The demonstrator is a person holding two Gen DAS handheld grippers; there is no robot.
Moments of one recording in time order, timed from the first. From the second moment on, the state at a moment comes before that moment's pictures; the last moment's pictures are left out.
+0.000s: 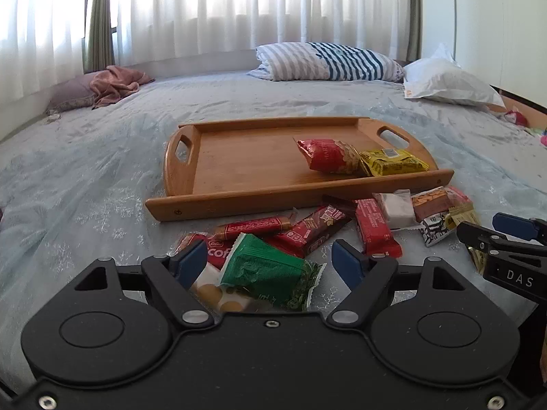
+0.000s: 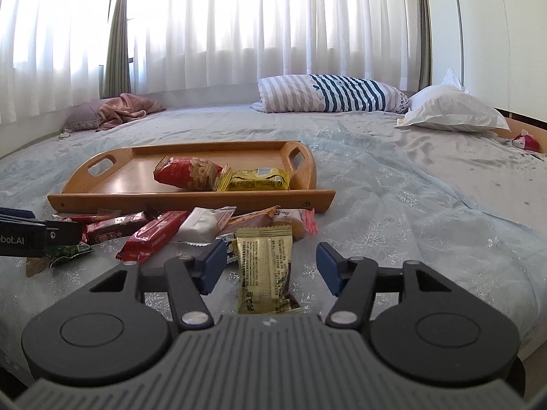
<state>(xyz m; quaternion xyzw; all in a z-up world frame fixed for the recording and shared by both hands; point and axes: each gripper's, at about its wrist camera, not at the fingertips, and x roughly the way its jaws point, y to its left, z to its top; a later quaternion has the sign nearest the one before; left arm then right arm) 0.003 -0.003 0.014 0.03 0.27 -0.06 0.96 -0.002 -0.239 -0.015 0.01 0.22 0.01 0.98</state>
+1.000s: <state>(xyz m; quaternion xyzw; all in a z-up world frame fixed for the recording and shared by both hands) 0.003 -0.006 0.017 0.05 0.29 -0.07 0.95 -0.007 -0.234 0.000 0.01 0.21 0.02 0.98</state>
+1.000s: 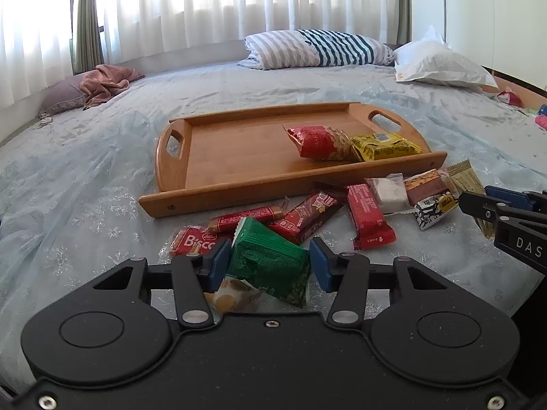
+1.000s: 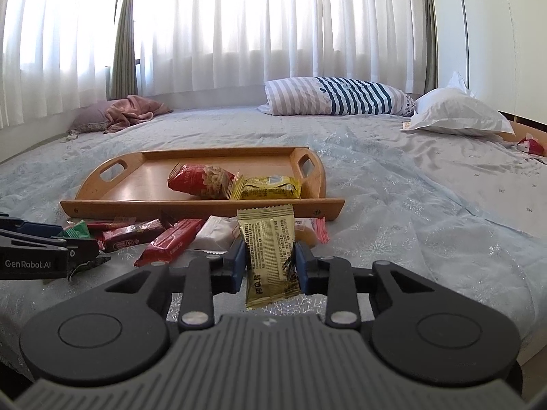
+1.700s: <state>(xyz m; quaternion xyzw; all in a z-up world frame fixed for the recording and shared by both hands) 0.079 0.022 0.071 -0.07 0.27 -0.05 0.96 0.085 -0.259 0.044 0.07 0.24 0.04 0.97</state>
